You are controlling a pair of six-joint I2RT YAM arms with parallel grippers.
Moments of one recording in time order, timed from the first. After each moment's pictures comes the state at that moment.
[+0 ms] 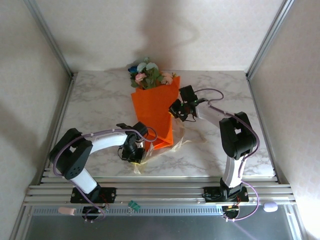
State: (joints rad) left arm -0.65 1.63 0.87 -0.85 0.24 -0.57; right arm 0.47 1.89 1.30 -0.36 -0.32 1.15
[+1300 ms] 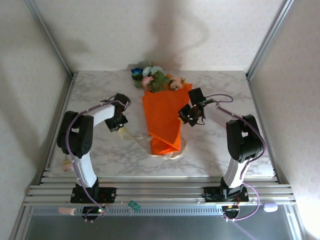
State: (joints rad) left arm -0.24 1.90 1.22 -0.73 -0.17 -0.84; right arm 0.39 1.81 1.21 -0.52 -0.34 1.16
